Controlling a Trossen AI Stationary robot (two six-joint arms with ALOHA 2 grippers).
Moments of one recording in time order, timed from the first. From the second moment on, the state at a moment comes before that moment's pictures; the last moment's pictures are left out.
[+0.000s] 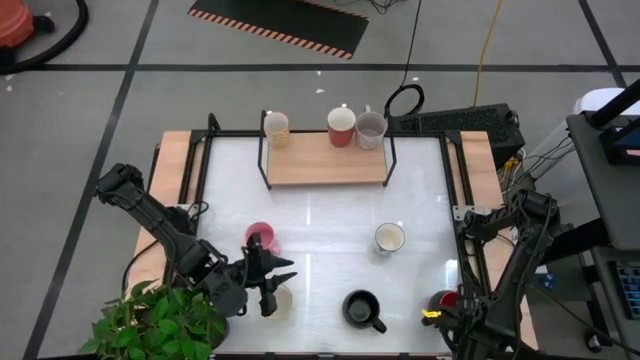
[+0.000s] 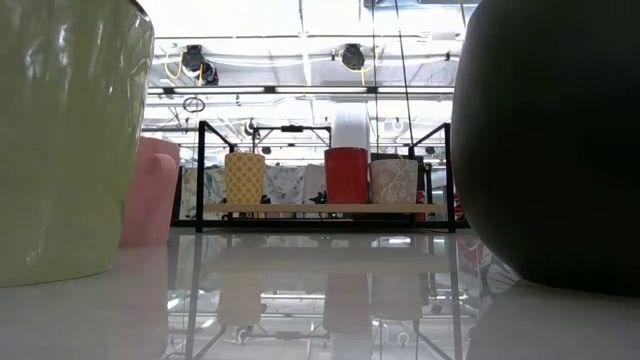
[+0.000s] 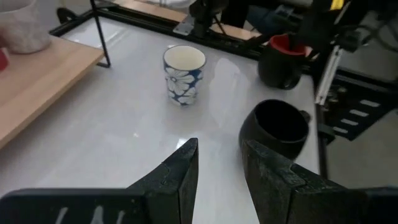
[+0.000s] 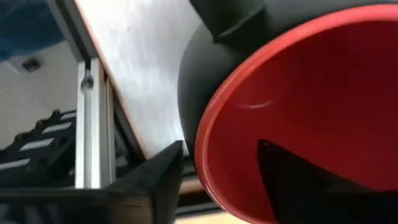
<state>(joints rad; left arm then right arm) -0.70 1.49 1.24 -0.45 -0.77 -0.72 1.16 1.65 1.22 -1.14 -0.18 1.39</state>
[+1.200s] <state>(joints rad) -0.44 1.61 1.24 -0.01 -0.73 0.02 0.79 1.25 1.22 -1.25 0.20 1.37</state>
